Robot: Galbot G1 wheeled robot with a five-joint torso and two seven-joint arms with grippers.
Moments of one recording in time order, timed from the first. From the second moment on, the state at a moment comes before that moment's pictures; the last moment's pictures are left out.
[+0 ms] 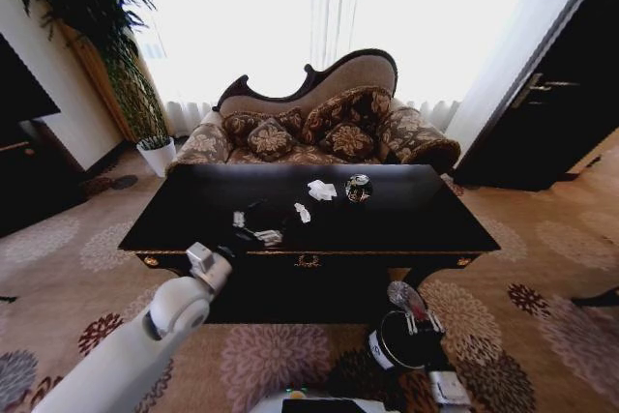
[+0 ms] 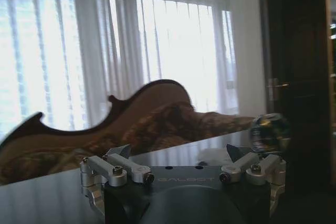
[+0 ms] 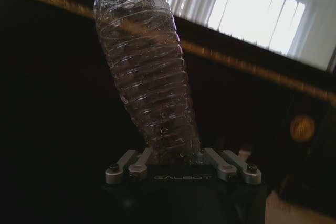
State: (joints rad) left arm 1.22 -0.85 -0.35 -2.16 -0.54 0.09 -0.04; right arm -1.69 1.40 0.72 1.58 -0.07 0.64 0.05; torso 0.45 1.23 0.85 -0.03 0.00
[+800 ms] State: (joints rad) left arm 1.62 -1.09 -0.80 -2.11 -0.46 -0.11 0.09; right arm -1.43 1.36 0.60 1.01 0.06 0.60 0.05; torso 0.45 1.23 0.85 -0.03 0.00
